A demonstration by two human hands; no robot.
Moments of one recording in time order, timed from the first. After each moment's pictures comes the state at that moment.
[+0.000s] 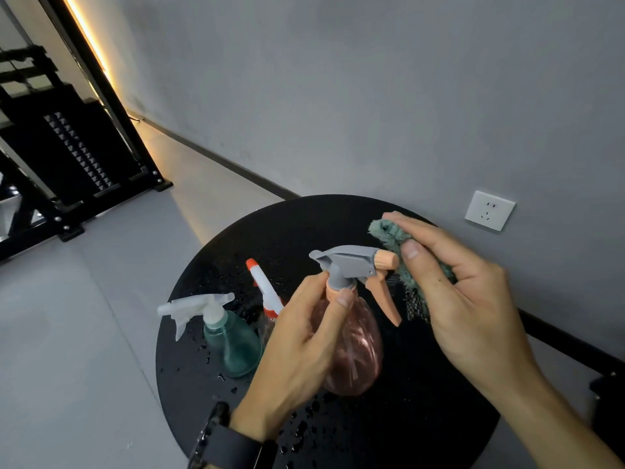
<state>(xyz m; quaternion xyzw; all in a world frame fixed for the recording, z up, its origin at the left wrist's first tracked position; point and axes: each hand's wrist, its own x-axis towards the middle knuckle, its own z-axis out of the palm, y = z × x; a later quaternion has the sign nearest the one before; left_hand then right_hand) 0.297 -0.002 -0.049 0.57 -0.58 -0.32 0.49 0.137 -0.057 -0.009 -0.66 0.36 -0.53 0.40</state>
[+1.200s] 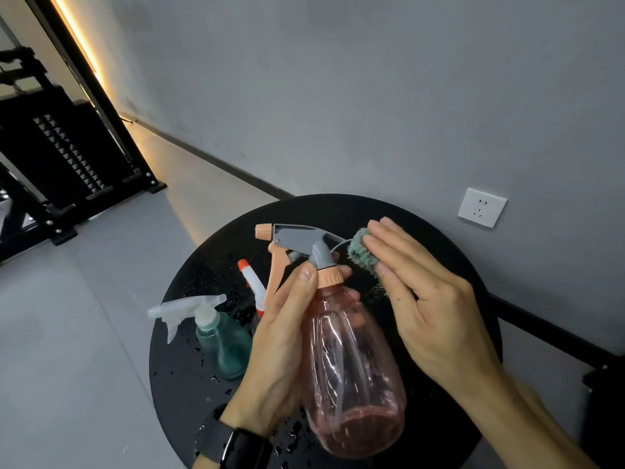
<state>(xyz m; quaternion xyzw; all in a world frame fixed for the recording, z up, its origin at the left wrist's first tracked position) 0.288 -0.008 -0.038 0.41 -0.30 -0.57 0.65 0.141 -0.064 -0.037 -0.78 0.34 -0.49 0.19</state>
